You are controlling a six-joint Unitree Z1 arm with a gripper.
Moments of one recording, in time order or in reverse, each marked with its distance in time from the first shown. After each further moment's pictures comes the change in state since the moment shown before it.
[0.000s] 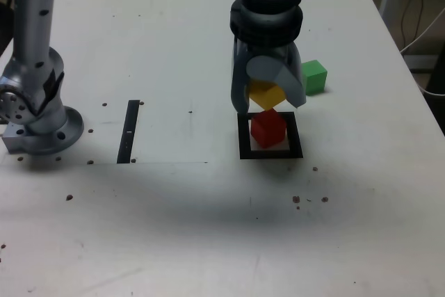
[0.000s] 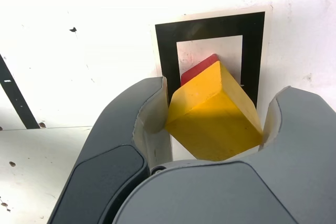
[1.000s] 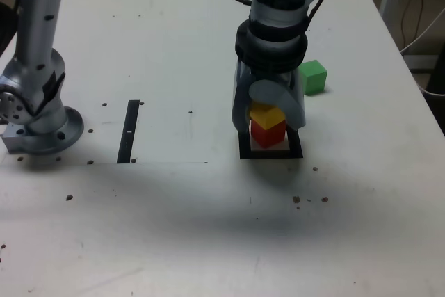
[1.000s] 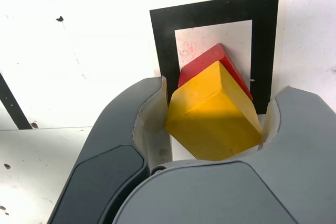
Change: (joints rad) arm -0.051 0.063 0.005 -0.019 0.008 -0.024
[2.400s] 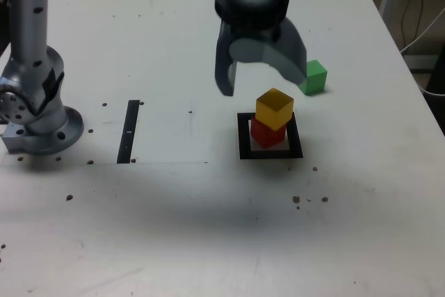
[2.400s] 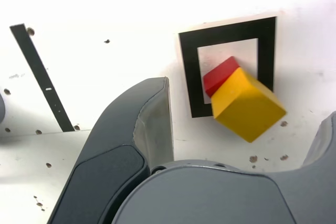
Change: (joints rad) arm 0.070 -0.116 -0.036 0.113 0.022 0.118
